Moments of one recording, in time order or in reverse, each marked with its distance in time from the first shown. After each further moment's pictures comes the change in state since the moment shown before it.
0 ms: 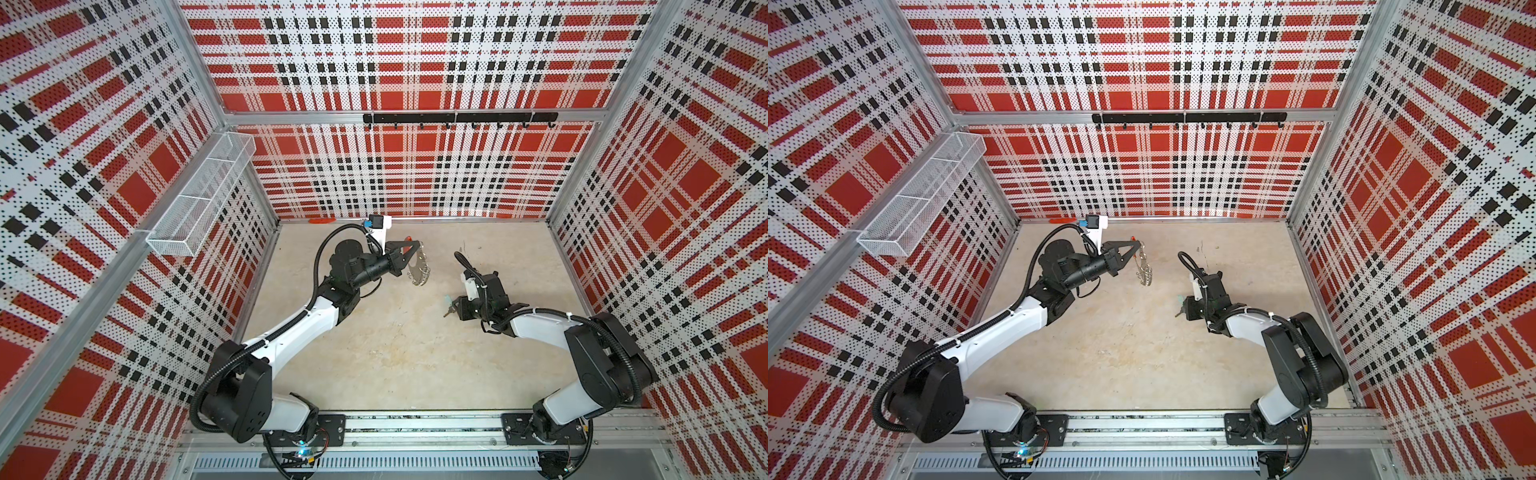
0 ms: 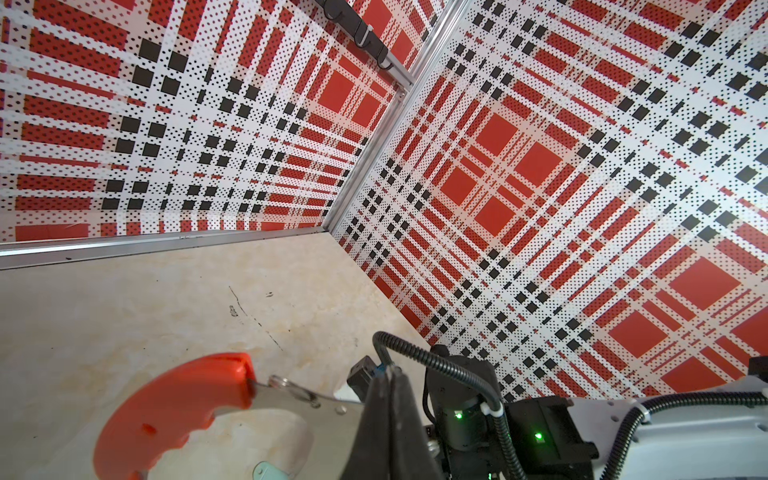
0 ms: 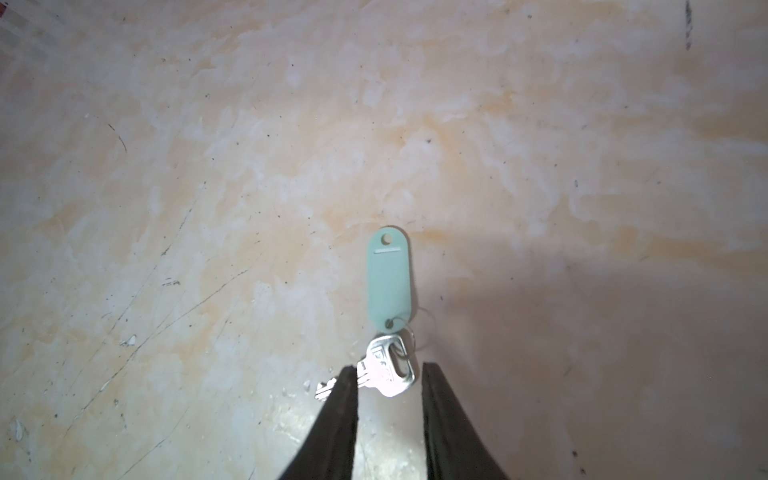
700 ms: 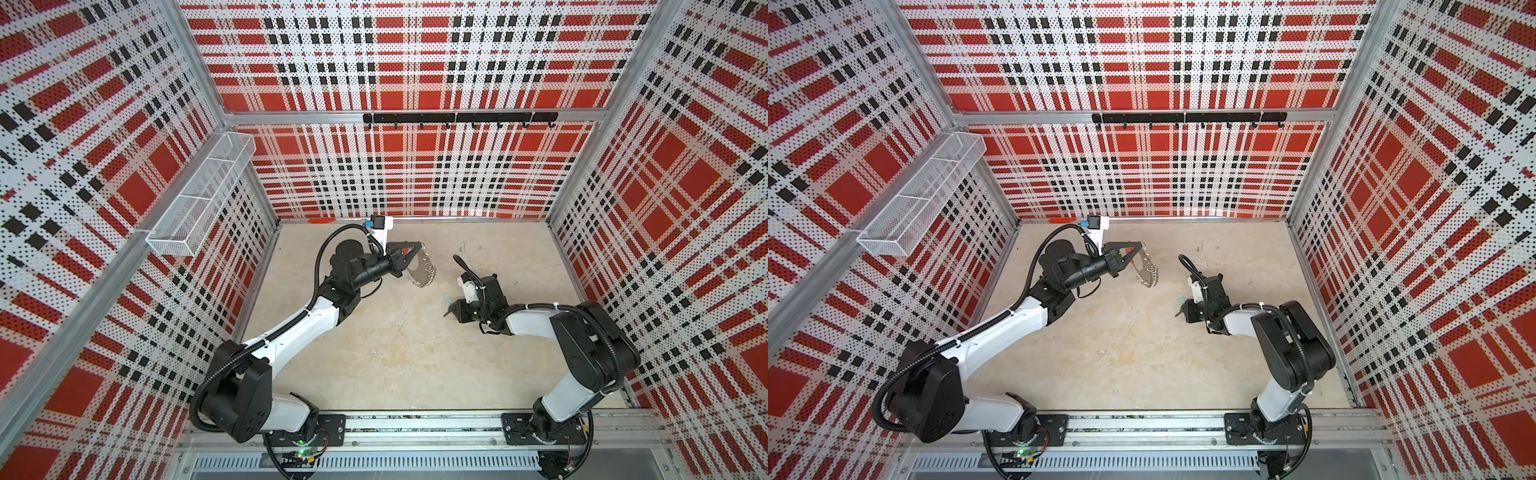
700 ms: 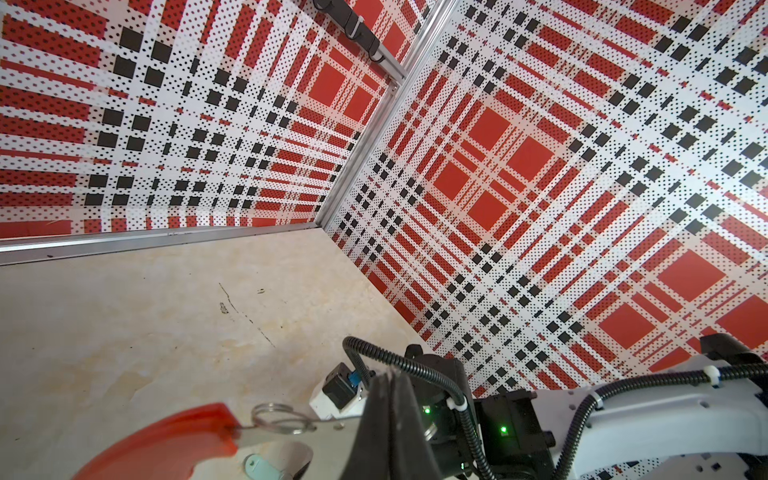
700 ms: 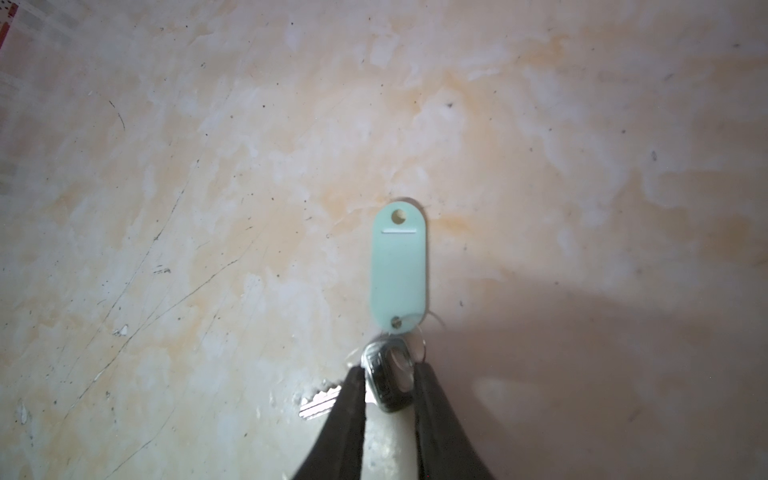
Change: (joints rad) left arm -0.004 0.000 0.000 -0.001 0.021 -0.003; right arm -0.021 0.090 -0.011 0.090 -0.085 -0.003
